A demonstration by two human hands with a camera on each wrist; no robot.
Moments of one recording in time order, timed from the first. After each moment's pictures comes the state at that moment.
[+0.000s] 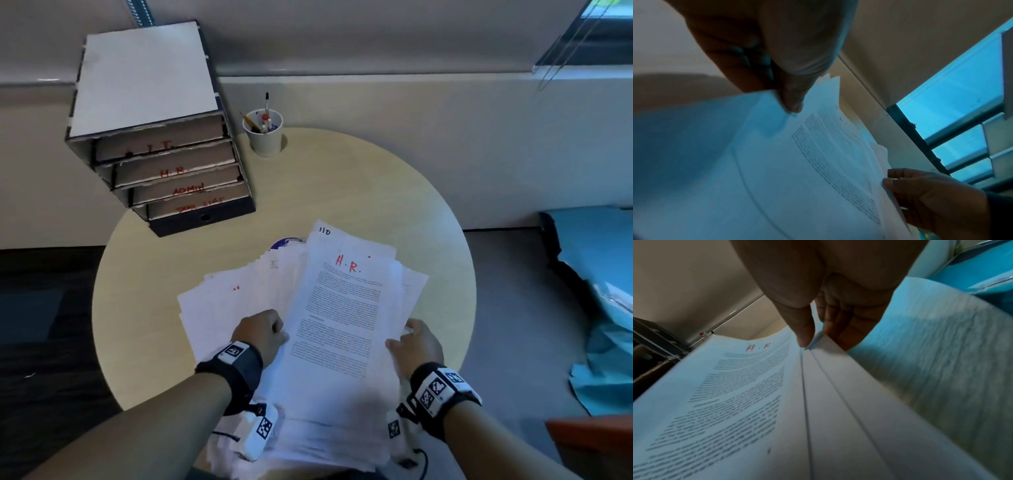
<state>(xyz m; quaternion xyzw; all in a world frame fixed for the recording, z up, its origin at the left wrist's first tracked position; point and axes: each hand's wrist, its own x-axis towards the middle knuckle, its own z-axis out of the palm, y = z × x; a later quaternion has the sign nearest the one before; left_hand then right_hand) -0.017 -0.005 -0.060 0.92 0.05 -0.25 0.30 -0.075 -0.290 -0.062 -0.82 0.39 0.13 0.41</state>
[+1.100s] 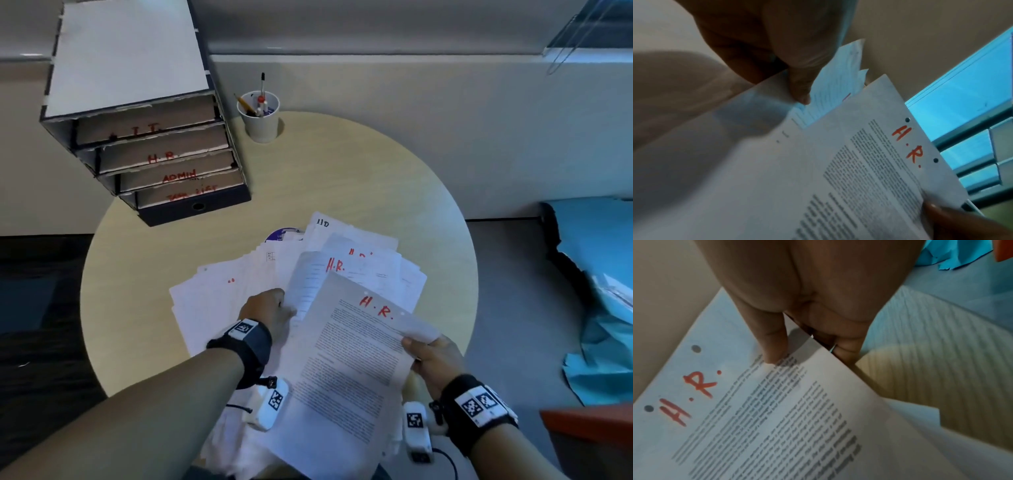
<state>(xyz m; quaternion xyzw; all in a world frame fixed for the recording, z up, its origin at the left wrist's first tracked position) 0.012 -0.030 -0.057 0.93 0.06 -0.24 0.27 -0.097 -0.324 -0.080 -0.57 0.39 0.09 0.72</state>
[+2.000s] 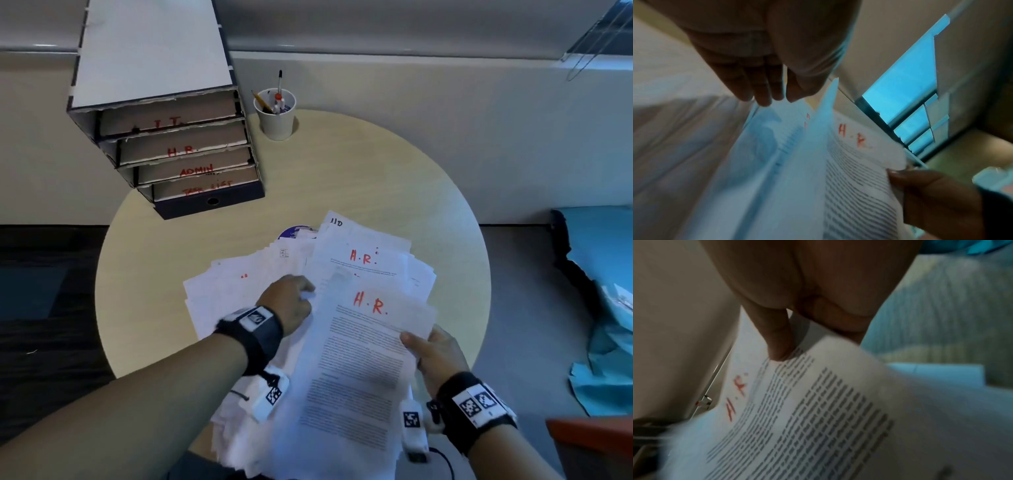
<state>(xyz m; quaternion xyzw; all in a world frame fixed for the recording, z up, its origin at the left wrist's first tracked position) 0.020 -0.029 -0.033 0.91 -0.05 -0.28 0.30 -0.088 -0.299 -0.074 -0.58 0.33 0.09 0.74</state>
